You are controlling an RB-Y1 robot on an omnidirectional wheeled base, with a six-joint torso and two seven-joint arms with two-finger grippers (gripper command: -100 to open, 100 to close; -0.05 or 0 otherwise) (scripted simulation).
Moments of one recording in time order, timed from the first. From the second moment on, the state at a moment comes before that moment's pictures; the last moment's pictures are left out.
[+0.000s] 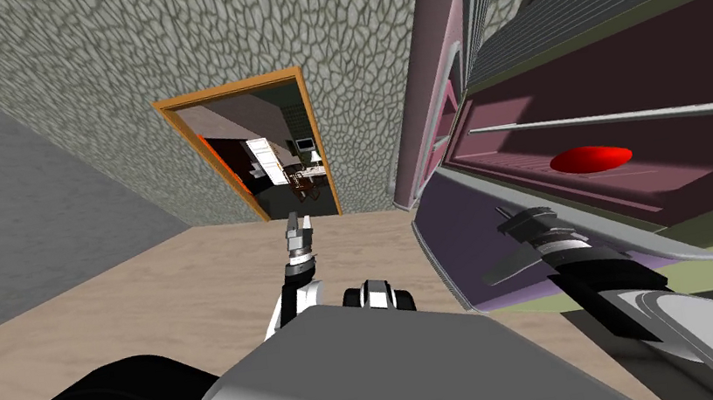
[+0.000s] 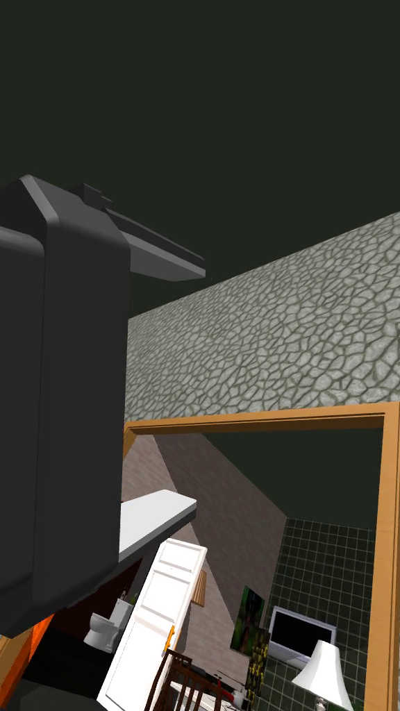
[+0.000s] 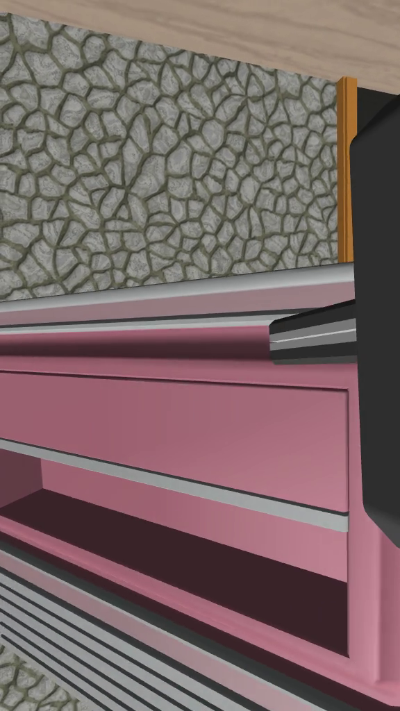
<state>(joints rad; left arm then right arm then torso) 0.52 -0.02 -0.01 -2.21 0.02 -0.58 -0.11 0.53 -0.60 -0.51 -2.06 1.28 -0.20 0.99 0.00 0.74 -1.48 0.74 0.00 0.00</state>
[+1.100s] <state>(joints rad) 0.52 -0.02 -0.01 -2.21 0.02 -0.58 -0.11 0.61 -0.55 -0.48 -2.18 1.26 -0.19 1.01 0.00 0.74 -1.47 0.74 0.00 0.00</state>
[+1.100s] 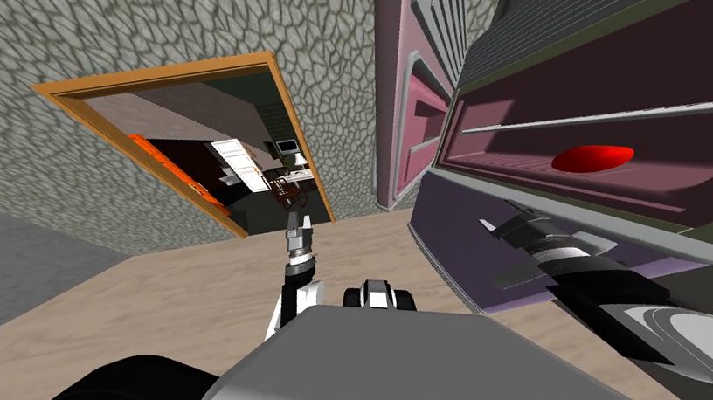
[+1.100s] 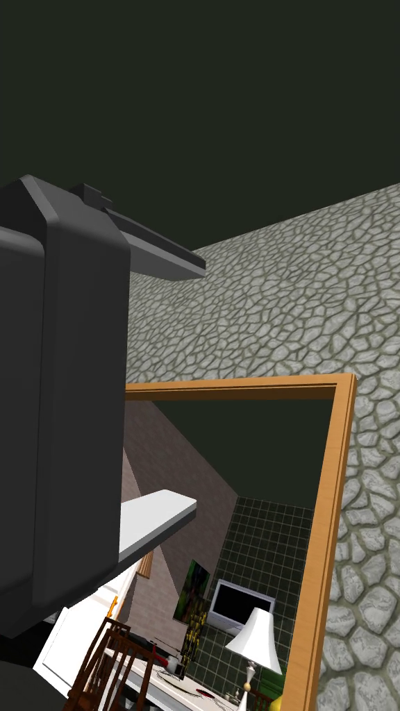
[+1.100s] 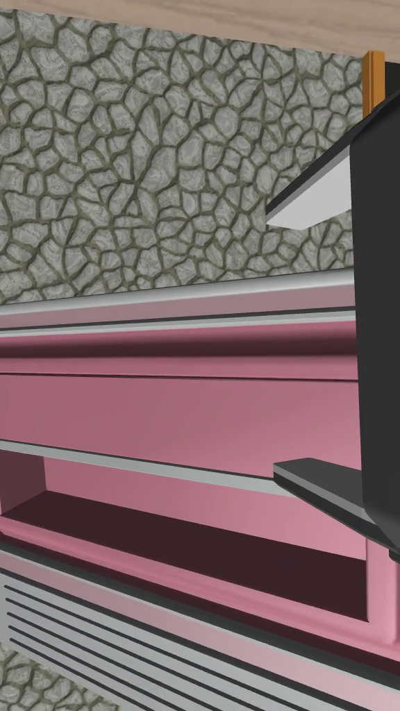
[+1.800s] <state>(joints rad) 0.52 -0.02 -0.01 -2.21 0.02 -0.58 -0.11 0.75 -0.54 -0.51 -2.26 1.23 -0.09 0.99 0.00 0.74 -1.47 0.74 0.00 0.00</state>
